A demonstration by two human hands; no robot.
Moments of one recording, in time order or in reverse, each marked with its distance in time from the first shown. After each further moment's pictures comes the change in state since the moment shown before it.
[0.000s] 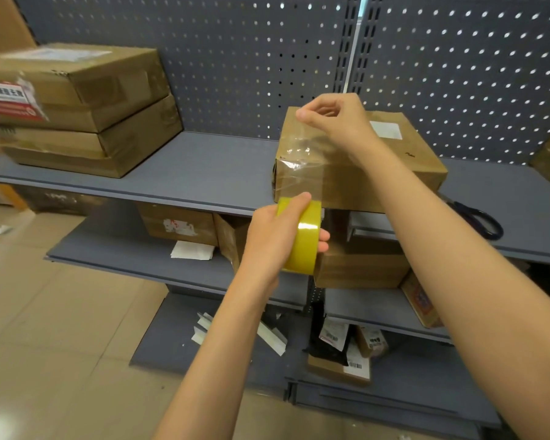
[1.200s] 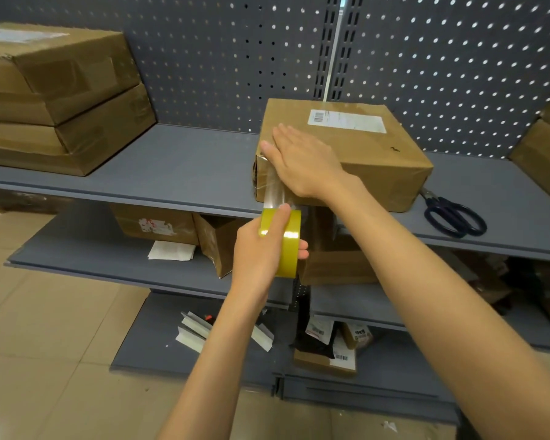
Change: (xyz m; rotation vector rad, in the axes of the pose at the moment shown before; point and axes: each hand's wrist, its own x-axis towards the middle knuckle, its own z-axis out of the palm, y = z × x) left_hand 0.026 -0.038 0.005 0.000 0.106 0.050; right_hand -0.031 0.012 0.031 -0.868 -0.319 -0.043
